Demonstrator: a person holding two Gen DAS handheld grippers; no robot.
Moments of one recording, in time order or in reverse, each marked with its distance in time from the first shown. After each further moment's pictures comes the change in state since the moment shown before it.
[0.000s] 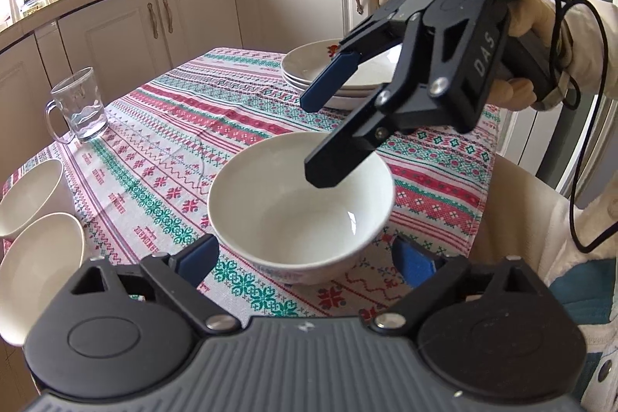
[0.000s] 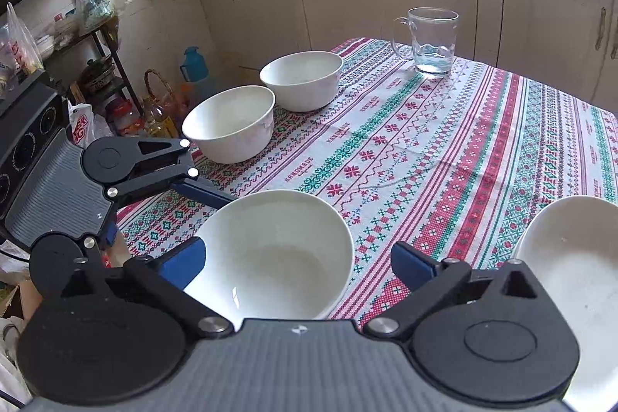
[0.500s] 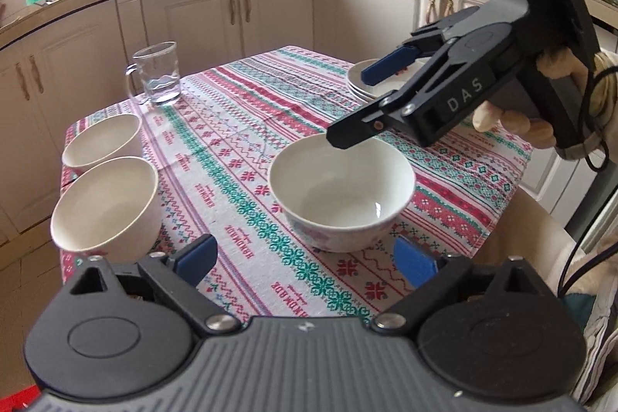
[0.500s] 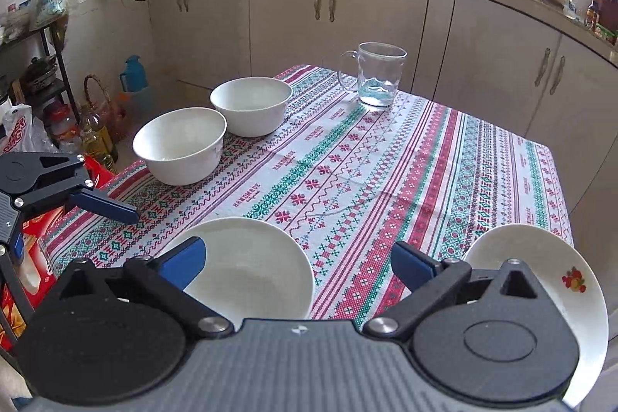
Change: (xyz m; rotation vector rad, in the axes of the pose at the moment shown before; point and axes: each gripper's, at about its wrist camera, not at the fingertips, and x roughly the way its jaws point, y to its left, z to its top) left arm -0.048 0.000 -0.012 -0.221 -0.014 0.175; right arm -0.006 0.027 0.007 -0.042 -0.080 -0.252
